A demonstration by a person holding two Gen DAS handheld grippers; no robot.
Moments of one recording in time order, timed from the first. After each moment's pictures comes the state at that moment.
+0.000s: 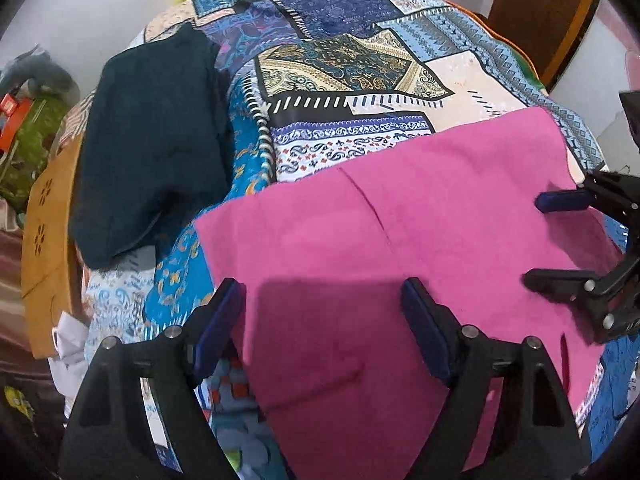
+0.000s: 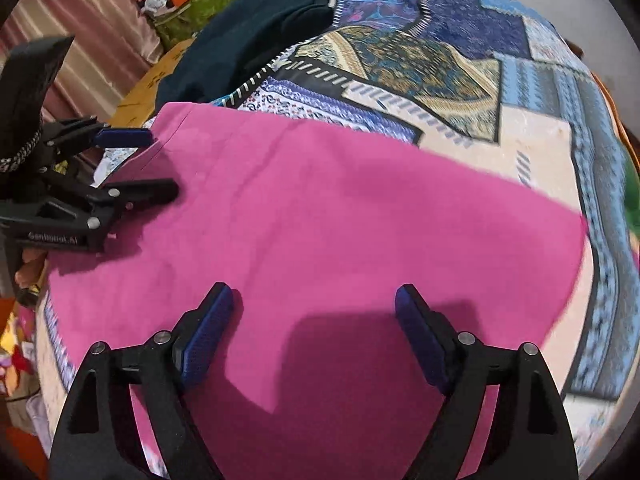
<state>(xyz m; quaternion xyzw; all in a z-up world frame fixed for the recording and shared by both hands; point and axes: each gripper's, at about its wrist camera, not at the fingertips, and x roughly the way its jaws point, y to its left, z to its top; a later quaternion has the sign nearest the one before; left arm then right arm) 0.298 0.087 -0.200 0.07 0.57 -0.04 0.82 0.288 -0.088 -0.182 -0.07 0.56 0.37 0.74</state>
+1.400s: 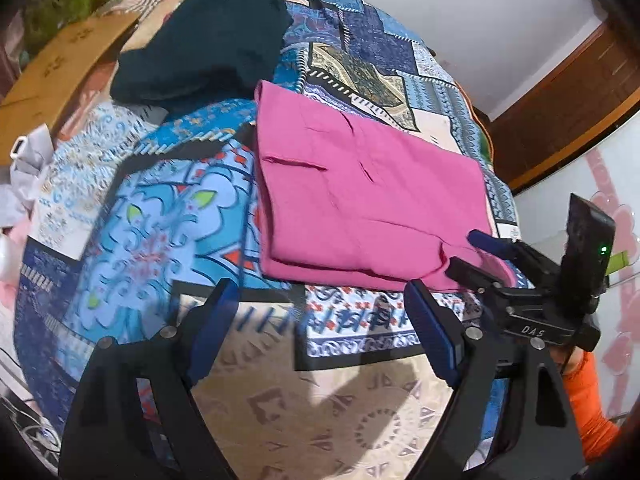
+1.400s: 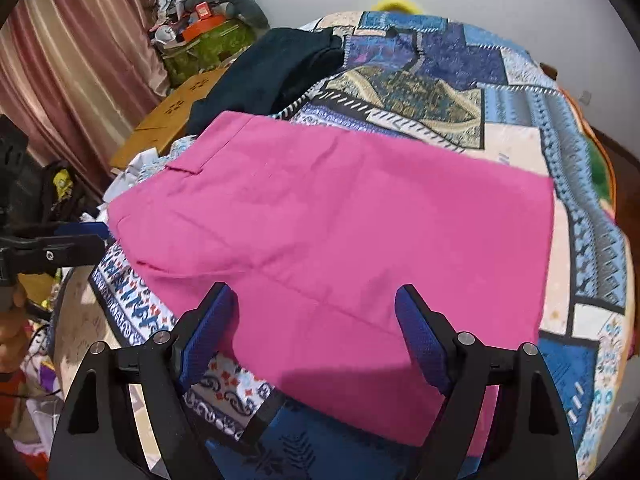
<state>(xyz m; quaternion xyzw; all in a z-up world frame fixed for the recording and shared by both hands) 0.168 0.107 -0.164 -0.20 0.53 -0.02 0.82 0.220 -0.092 -0.154 -0.05 0.49 0.36 0.79</state>
